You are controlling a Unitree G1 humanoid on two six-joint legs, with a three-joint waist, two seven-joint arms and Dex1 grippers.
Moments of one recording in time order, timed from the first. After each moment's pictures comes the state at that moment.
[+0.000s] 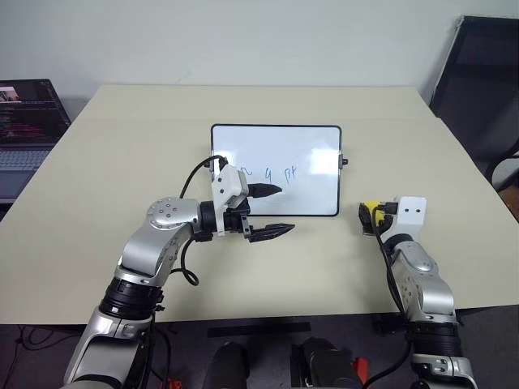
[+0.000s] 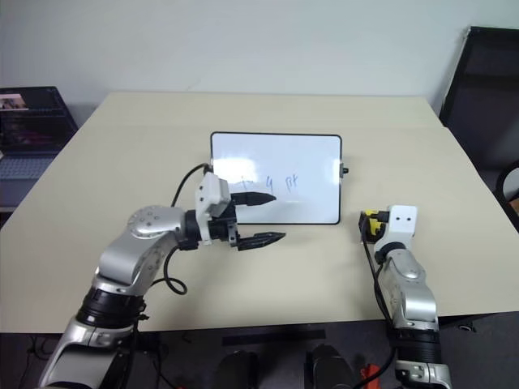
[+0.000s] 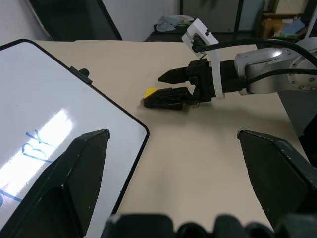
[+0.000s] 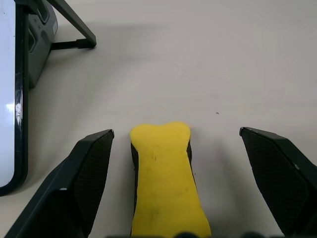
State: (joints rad) left arm -0.50 0.52 -0.14 -0.12 -0.39 0.37 -1.03; right arm -0.24 -0.17 -0.17 0.01 0.17 0.35 0.08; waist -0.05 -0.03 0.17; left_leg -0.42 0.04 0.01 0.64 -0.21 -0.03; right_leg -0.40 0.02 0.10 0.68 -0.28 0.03
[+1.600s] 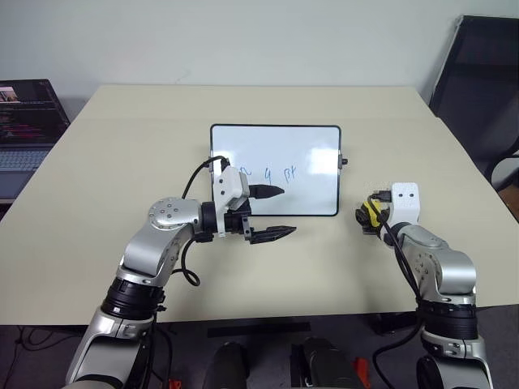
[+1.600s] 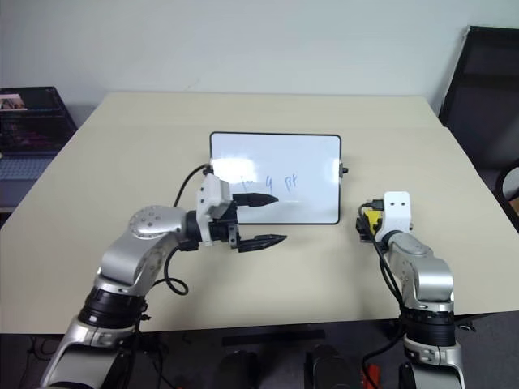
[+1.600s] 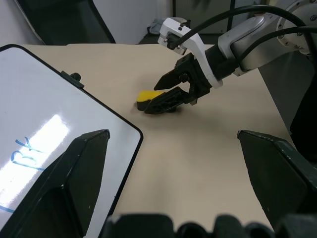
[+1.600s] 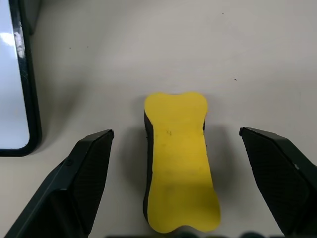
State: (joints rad) left arm -0.50 0.51 -0.14 -0.11 -0.39 0.35 -1.06; right arm -0.37 -0.26 -0.16 -0.19 0.20 0.98 0.08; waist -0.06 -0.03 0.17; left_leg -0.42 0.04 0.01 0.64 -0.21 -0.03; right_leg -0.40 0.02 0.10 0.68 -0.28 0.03
